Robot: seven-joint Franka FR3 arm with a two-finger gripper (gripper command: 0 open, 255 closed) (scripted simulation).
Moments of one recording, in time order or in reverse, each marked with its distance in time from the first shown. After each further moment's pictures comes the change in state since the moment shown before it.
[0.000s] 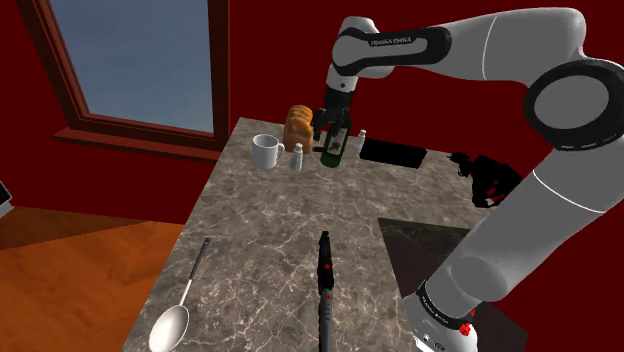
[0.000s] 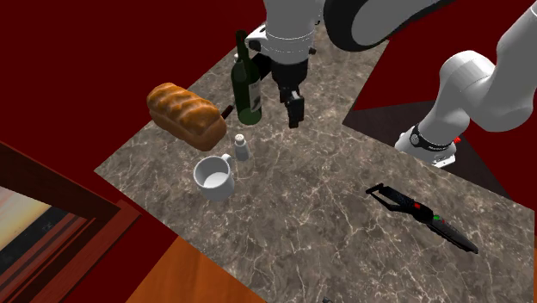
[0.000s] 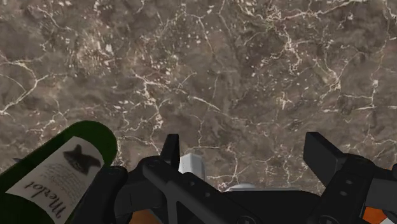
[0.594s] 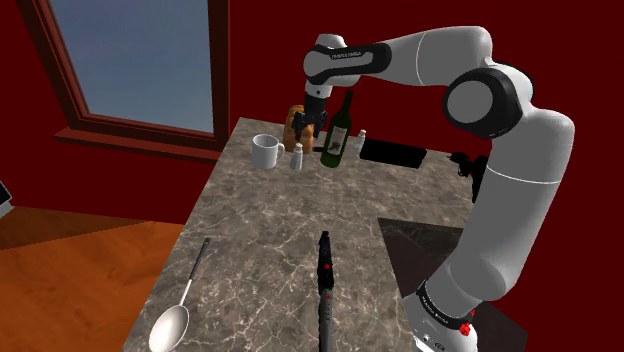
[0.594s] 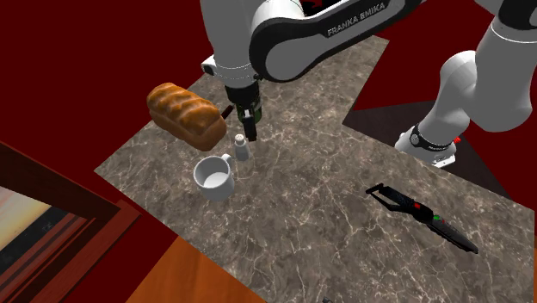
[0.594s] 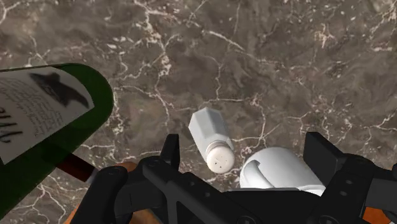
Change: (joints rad) arm -0.019 0.353 -0.012 0.309 0.023 0.029 -0.014
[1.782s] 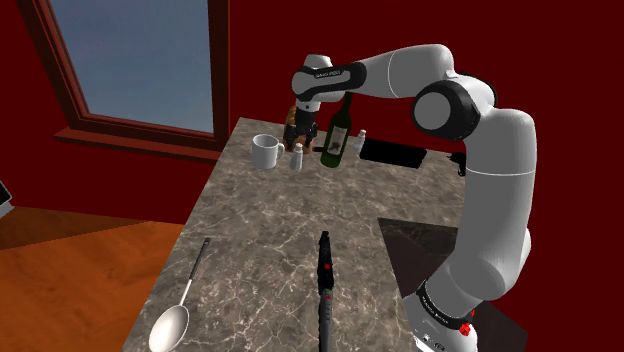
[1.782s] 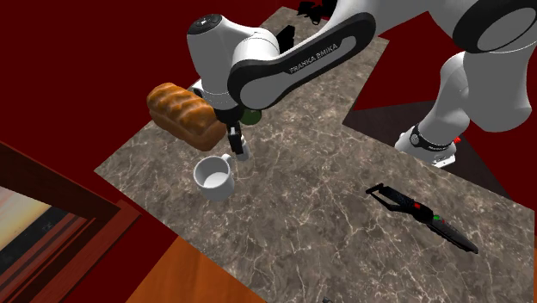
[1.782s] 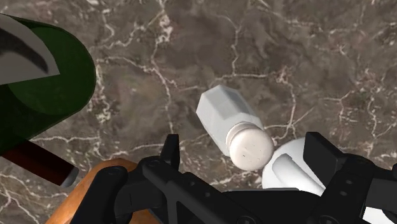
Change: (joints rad) arm -0.009 0.187 0.001 0.109 0.015 0.071 -0.007
